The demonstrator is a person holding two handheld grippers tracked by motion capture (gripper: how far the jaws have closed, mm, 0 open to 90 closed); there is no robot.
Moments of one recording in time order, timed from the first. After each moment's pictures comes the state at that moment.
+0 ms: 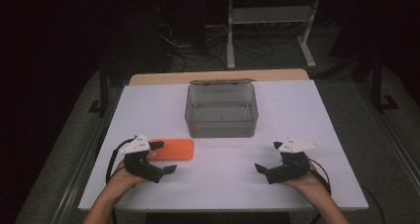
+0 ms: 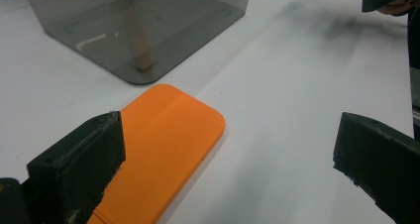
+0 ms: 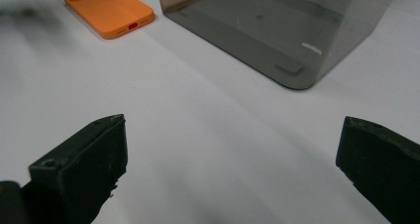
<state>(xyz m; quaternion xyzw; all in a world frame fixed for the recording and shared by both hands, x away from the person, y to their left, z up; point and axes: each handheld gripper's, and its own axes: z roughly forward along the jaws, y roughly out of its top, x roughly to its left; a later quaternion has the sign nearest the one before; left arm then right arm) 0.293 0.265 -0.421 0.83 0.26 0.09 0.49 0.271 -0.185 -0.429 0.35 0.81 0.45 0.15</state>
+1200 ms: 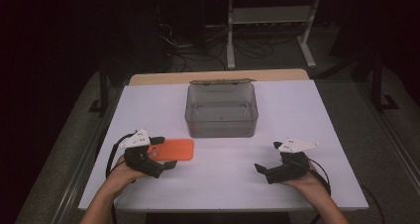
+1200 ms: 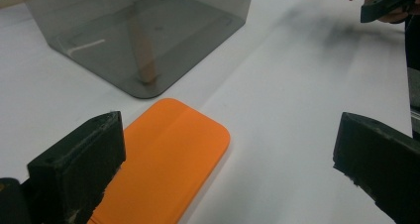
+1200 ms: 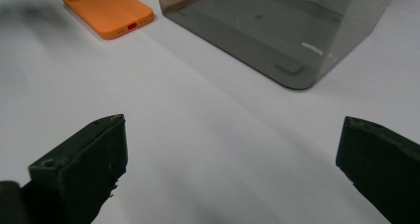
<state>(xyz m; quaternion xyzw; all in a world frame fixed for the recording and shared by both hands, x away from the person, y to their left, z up) 0.304 0.264 -0.410 0.83 0.25 0.09 0.49 0.270 -0.184 -0.430 0.35 0.80 0.45 0.15</state>
